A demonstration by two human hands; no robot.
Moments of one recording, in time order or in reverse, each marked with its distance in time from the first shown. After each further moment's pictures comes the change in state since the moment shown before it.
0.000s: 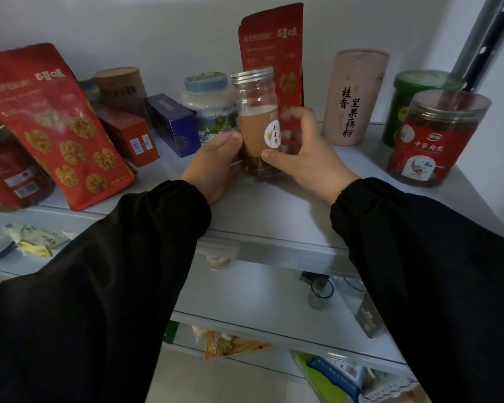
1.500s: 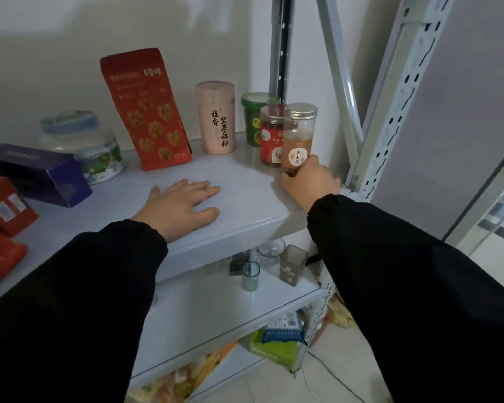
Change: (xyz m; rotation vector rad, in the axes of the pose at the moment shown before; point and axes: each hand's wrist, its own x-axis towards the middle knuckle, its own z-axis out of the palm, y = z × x) left_hand -0.012 0.002 0.018 1.130 -0.741 0.343; right_hand -0.125 -0.006 -0.066 -0.913 0.708 0.826
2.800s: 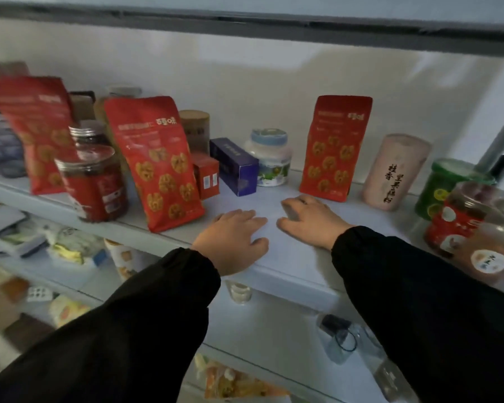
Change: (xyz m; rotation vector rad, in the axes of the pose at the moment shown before) left_hand -0.110 -0.038 -0.002 -0.008 0.232 -0.563; right_hand -0.034 -0.197 0.068 -0.127 -0.673 -1.060
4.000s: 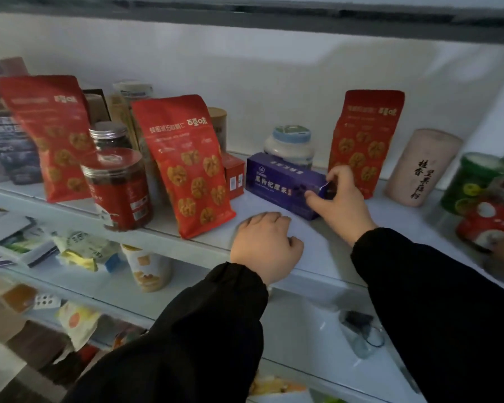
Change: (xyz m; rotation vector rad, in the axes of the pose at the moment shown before) left_hand -0.007 -0.002 0.006 -0.081 0.222 -0.007; right_hand 0.002 -0.035 0.009 0.595 0.585 0.010
